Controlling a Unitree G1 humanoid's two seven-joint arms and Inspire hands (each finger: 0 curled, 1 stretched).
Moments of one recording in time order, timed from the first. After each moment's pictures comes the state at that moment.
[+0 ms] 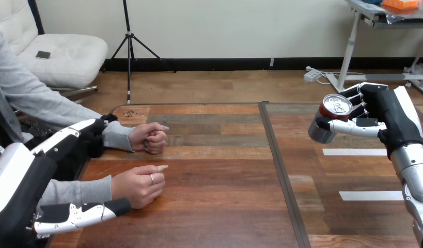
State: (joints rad) left arm 0.35 0.38 0.44 -0.16 0.33 -0.67 -0.25; right arm -0.60 -0.48 -0.09 1.14 -0.17 -0.58 0.00
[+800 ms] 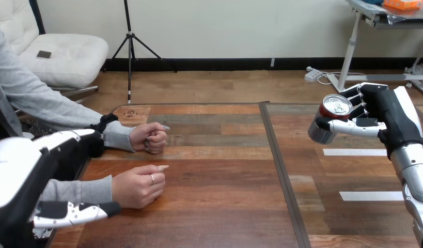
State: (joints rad) left arm 0.33 0.49 0.44 -0.17 0.55 -0.61 -0.15; right arm -0.60 -0.48 -0.09 1.14 -0.16 -0.58 0.01
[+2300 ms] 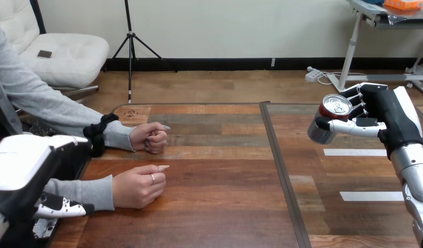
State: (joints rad) left arm 0.12 0.71 0.22 0.19 0.78 -0.53 0.05; right arm -0.60 -0.48 -0.09 1.14 -0.16 -0.58 0.02
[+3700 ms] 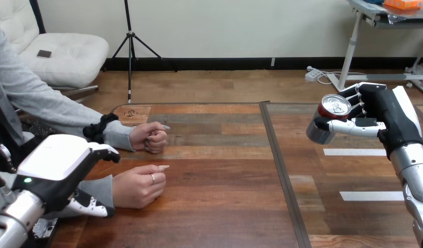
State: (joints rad) left arm -0.10 0.75 -0.05 0.40 0.83 -0.51 0.07; right arm -0.60 -0.48 -0.09 1.14 -0.15 -0.59 0.03
